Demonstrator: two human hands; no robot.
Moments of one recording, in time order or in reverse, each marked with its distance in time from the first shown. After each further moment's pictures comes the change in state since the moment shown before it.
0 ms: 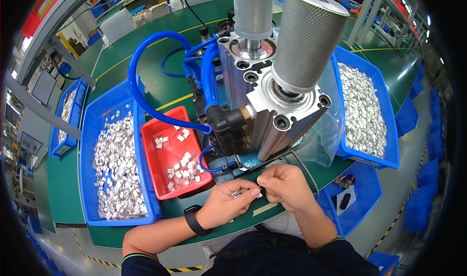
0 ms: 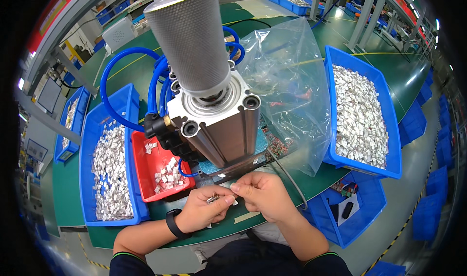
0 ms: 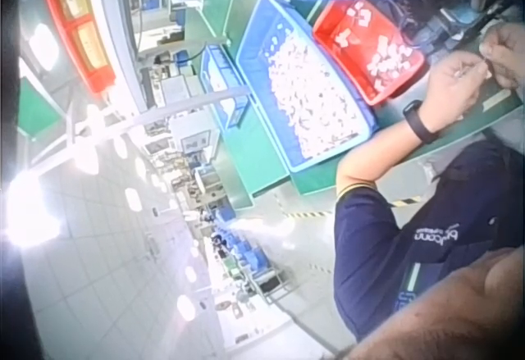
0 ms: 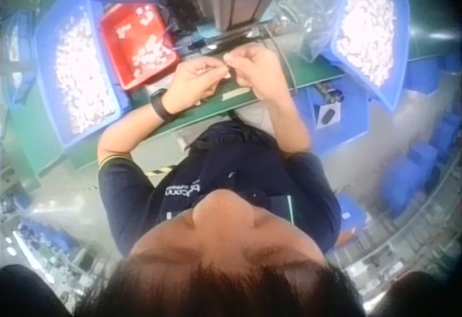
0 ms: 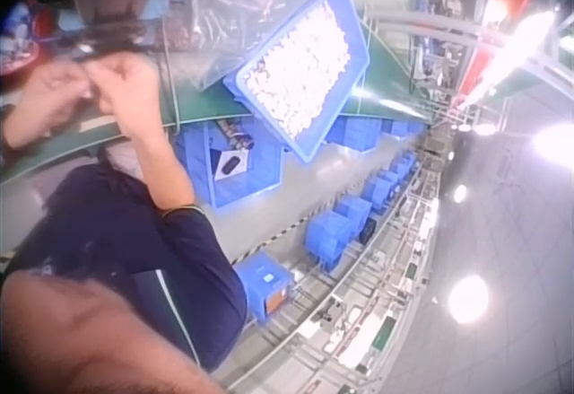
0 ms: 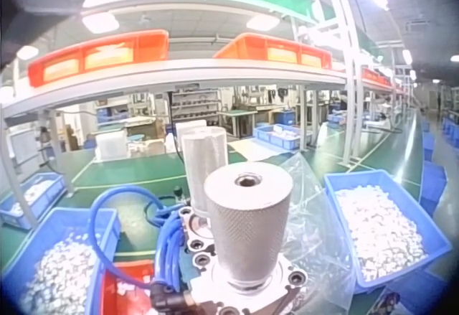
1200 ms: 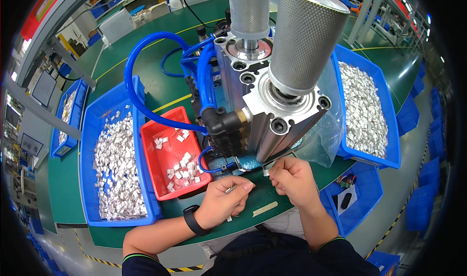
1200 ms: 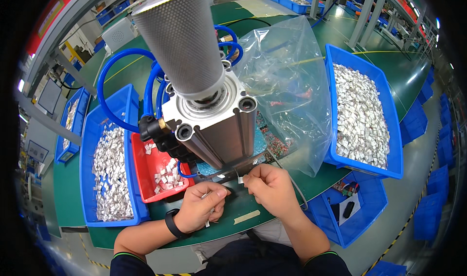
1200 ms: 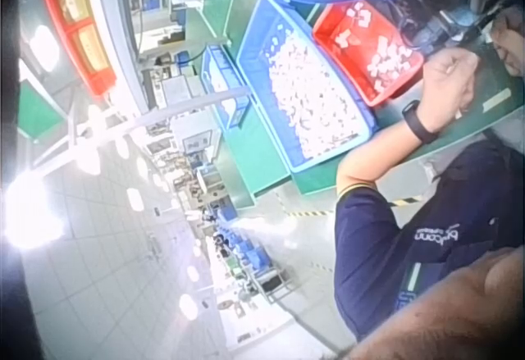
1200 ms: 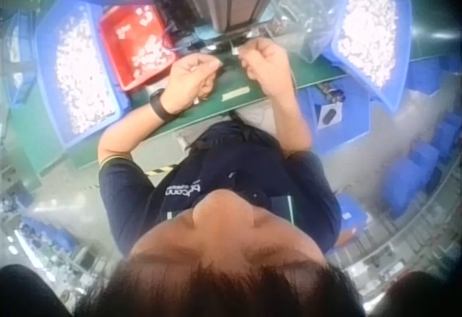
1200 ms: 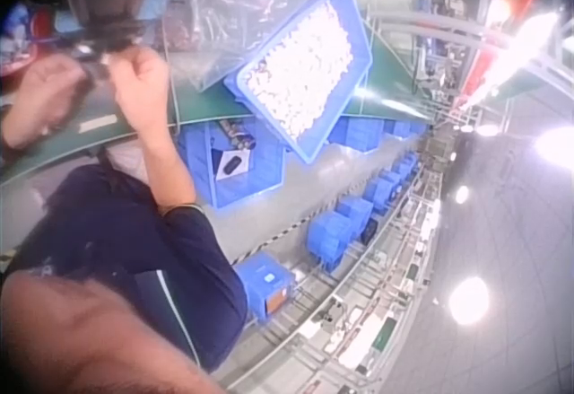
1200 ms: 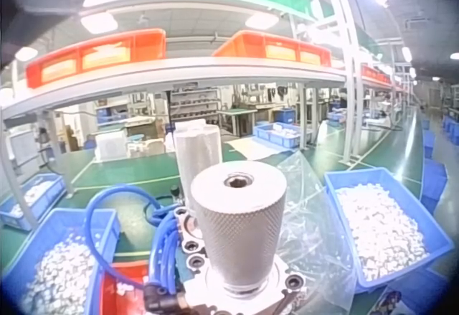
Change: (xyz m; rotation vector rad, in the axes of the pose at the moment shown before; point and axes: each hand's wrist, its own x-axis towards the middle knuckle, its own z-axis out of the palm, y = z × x) left_hand 0.002 0.001 -0.004 -0.125 0.083 0.005; right_hand 0.002 -0.014 0.004 -0.184 0.239 -0.147
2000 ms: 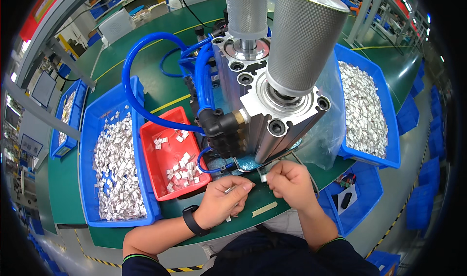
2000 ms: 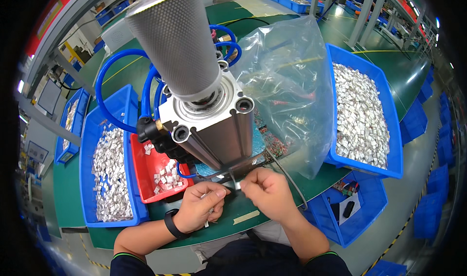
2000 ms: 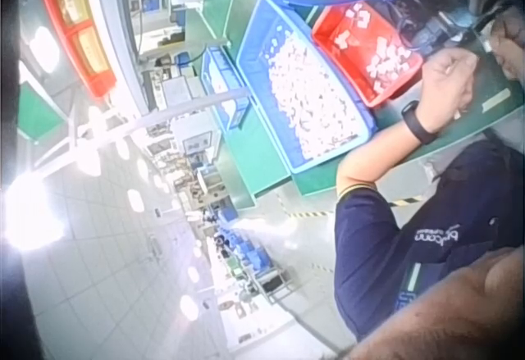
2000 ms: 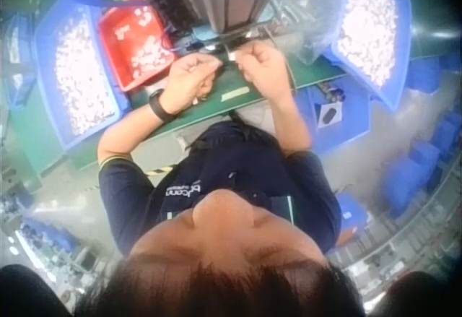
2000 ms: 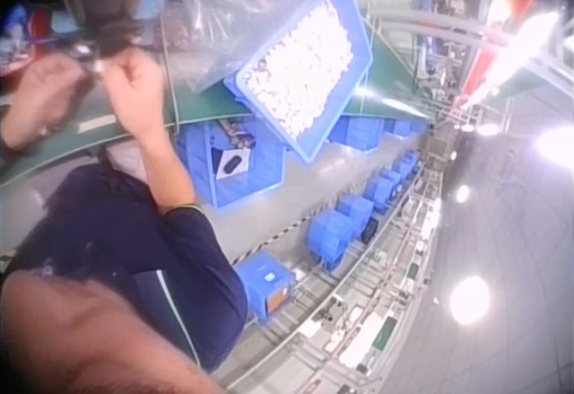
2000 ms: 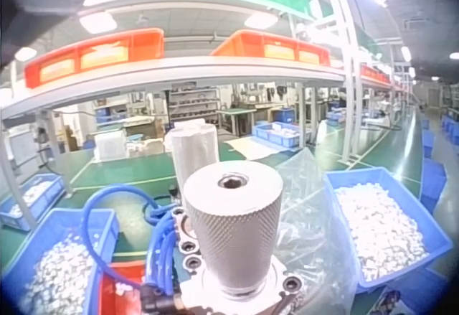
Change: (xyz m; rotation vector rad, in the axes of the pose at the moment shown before) left_hand 0.001 0.001 0.000 0.001 -0.002 -0.008; right_hand -0.004 0.013 -0.004 -0.001 -0.082 -0.060
